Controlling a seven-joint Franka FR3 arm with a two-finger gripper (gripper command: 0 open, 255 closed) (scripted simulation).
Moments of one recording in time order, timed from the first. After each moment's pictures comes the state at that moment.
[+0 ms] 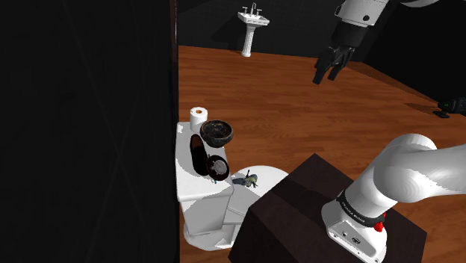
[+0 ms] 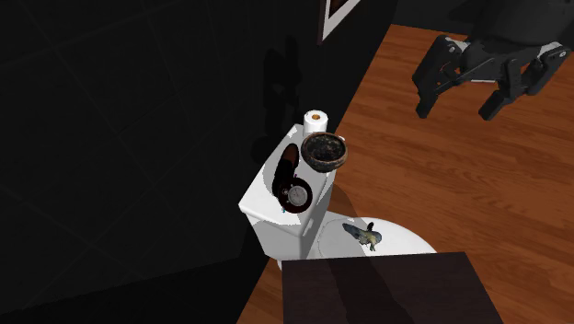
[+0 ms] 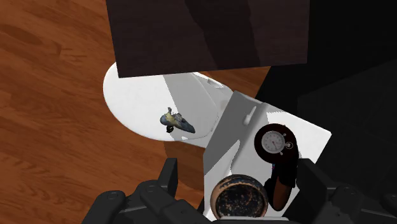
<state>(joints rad) 0.01 -0.83 -0.04 -2.38 0.00 1.57 0.04</state>
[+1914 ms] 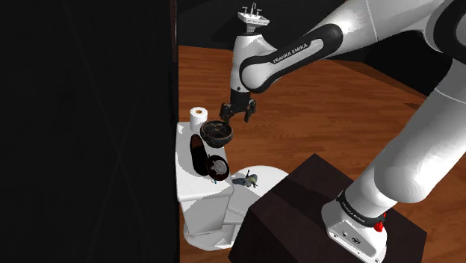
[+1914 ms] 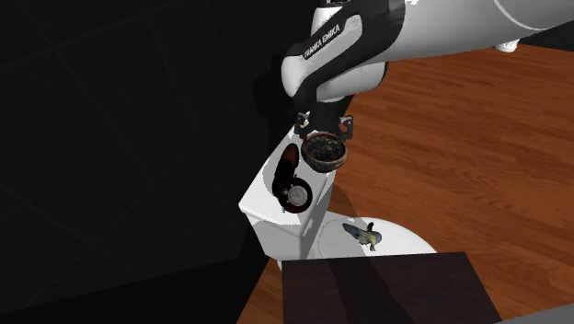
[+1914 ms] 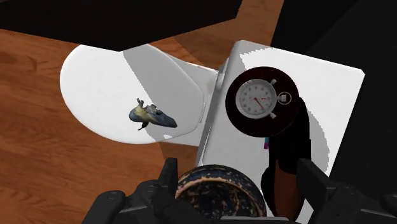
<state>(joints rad) 0.04 0.07 0.21 -2.24 -0.04 2.26 0.51</state>
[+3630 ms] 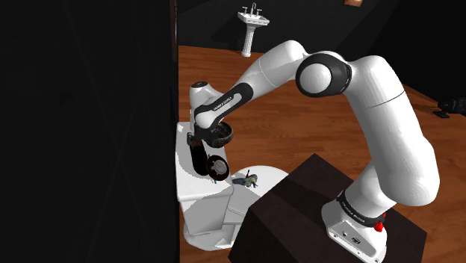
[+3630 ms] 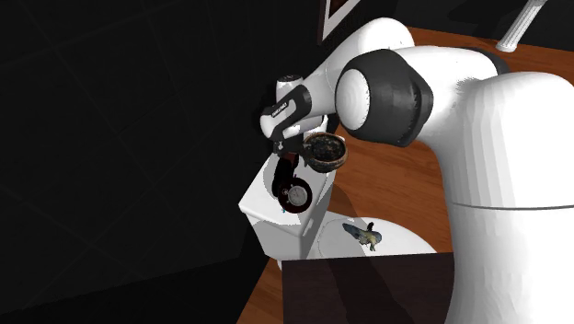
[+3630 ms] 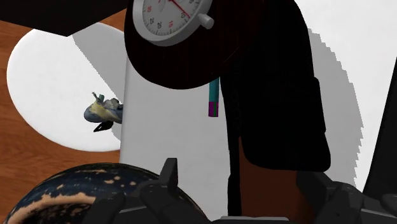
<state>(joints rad) 0.18 0.87 0.14 -1.60 -0.18 2.35 0.76</state>
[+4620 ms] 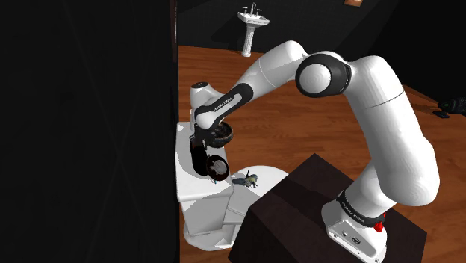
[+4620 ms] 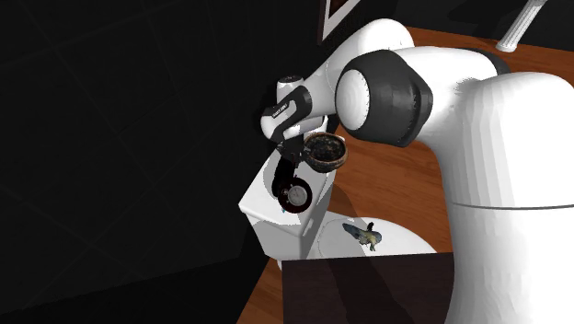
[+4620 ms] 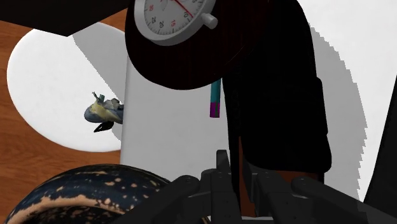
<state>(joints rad) 0.18 0.87 0.13 -1.60 -0.19 2.35 0.76</state>
